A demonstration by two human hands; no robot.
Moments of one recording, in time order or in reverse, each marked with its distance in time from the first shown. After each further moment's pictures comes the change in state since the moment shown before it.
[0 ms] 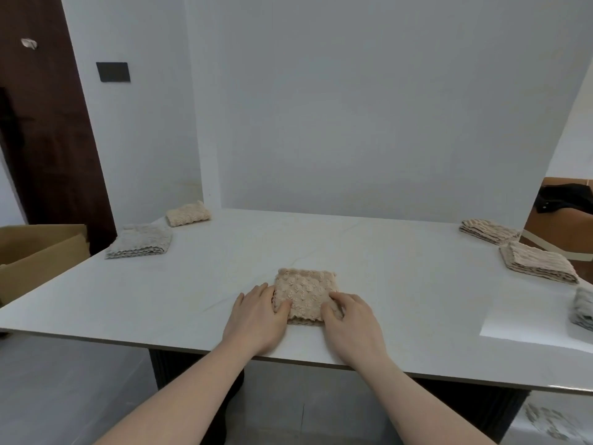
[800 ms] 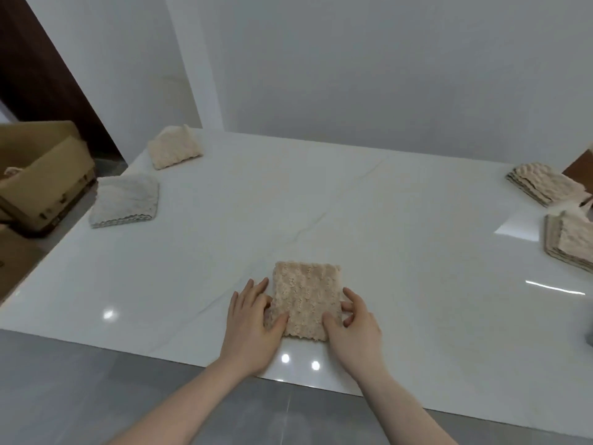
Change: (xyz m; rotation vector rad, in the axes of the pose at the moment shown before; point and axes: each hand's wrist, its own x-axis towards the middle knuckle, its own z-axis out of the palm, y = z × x) left_hand 0.008 0.010 -0.029 -0.184 -0.215 -0.170; right_hand 0.041 -0.032 -0.033 0.207 -0.297 0.507
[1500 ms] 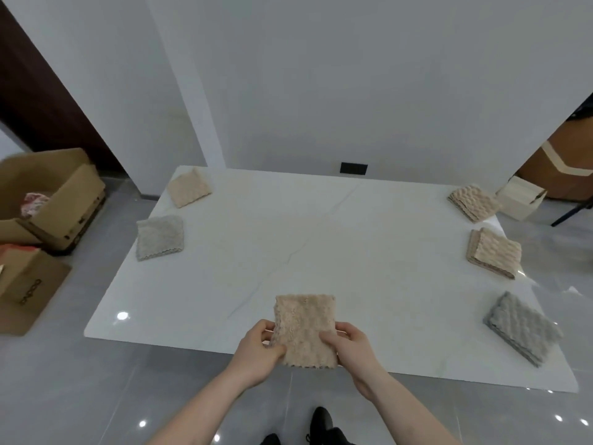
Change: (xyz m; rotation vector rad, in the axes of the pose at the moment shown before) left_hand -0.091 0.125 -0.155 -0.454 -0.329 -0.402; right_hand -0.111 -0.092 -0.114 0.498 -0.267 0.357
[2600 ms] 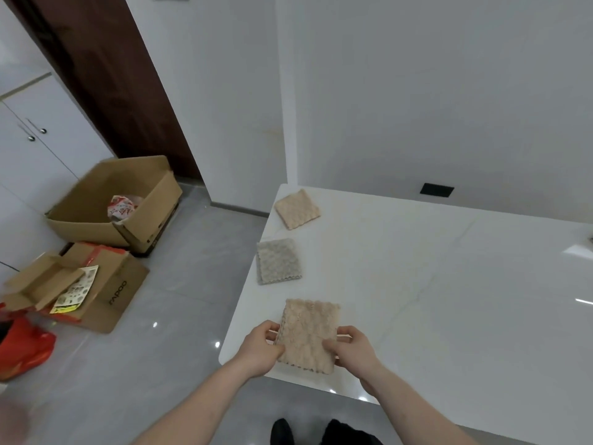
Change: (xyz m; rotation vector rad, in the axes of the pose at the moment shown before) left_hand 0.090 -0.141 -0.339 0.034 0.045 -0.064; right_hand 0.064 -0.046 0.356 -0.163 -0.095 0.021
